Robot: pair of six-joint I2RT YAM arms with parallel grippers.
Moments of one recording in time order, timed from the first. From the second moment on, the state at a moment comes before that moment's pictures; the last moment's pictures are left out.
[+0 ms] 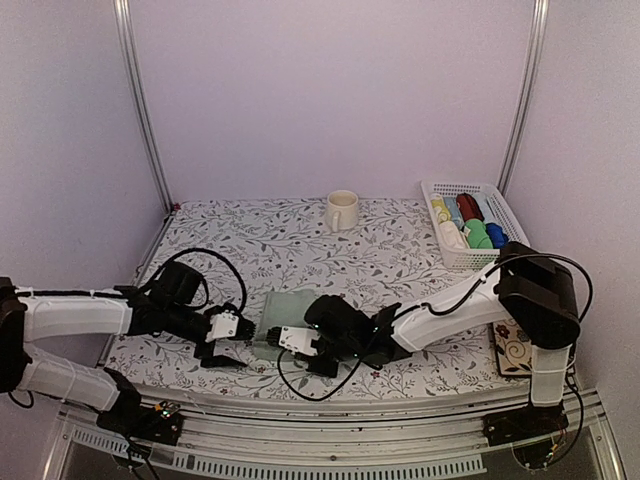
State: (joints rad) left arm -0.57 1.25 0.51 -0.26 0.57 1.00; right arm 1.21 2.01 1.13 0.10 0.09 -0.36
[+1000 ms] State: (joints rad) left arm -0.88 1.19 0.06 0.57 0.05 1.19; right arm 0.99 2.21 1.43 -0.21 -0.77 0.10
